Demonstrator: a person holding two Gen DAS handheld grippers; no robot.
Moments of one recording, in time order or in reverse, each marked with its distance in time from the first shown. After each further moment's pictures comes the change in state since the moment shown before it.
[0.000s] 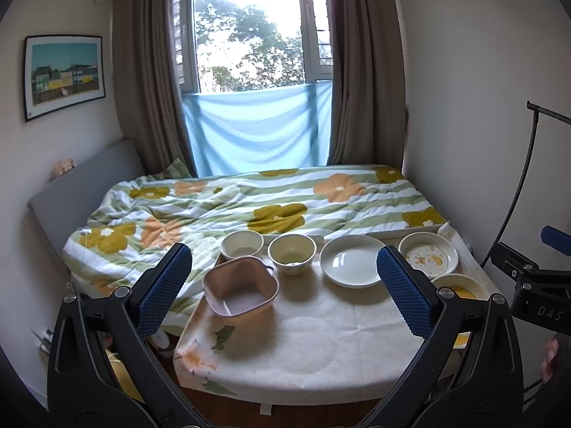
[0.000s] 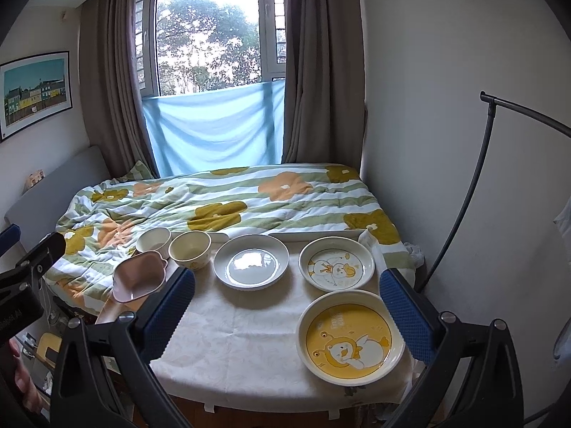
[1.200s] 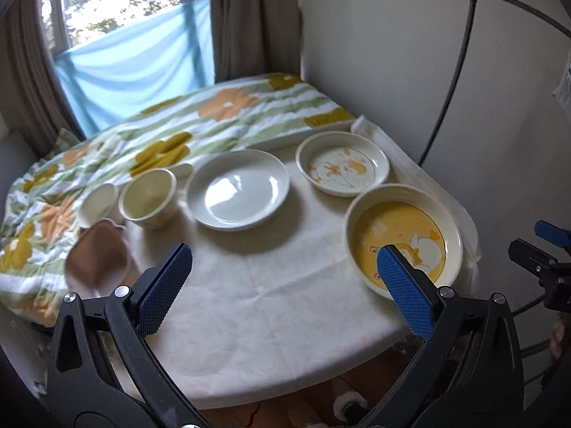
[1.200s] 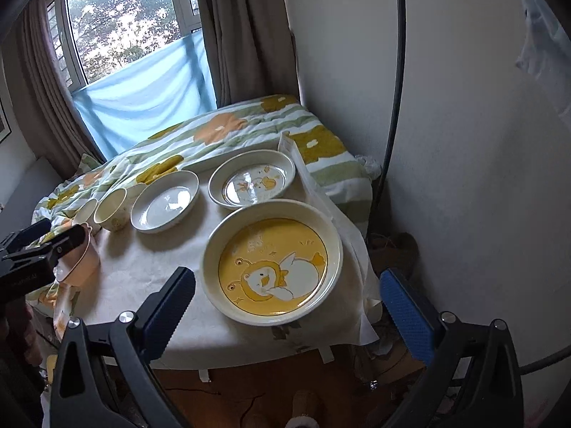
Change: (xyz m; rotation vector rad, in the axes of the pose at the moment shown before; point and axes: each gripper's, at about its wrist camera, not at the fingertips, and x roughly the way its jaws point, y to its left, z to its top) left arm 0.152 -0.141 -0.071 0.237 0.367 -0.411; right arm 0.061 -0.146 -0.100 0.244 0.273 -0.081
